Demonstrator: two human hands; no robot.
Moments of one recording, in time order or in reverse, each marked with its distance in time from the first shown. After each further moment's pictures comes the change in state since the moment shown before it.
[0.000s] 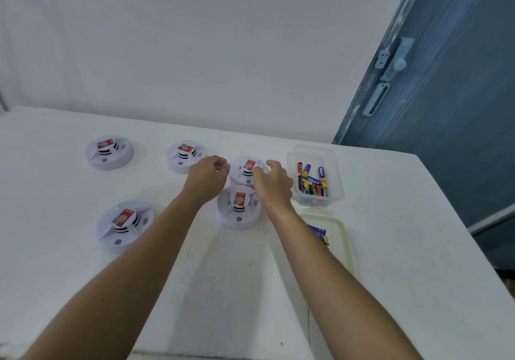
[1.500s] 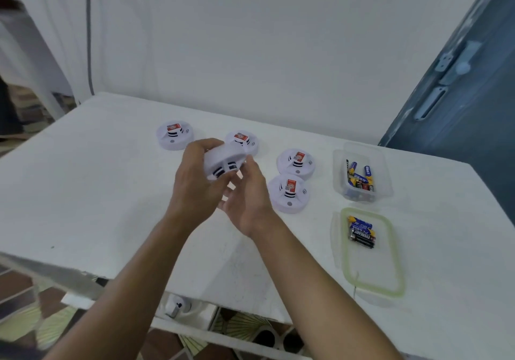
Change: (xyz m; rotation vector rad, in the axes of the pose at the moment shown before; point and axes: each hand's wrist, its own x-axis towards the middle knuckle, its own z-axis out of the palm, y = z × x) left_hand -0.116 -0.039 -0.097 -0.142 0.409 0.317; right_hand -0.108 -0.040 0.091 1.055 -0.666 0.207
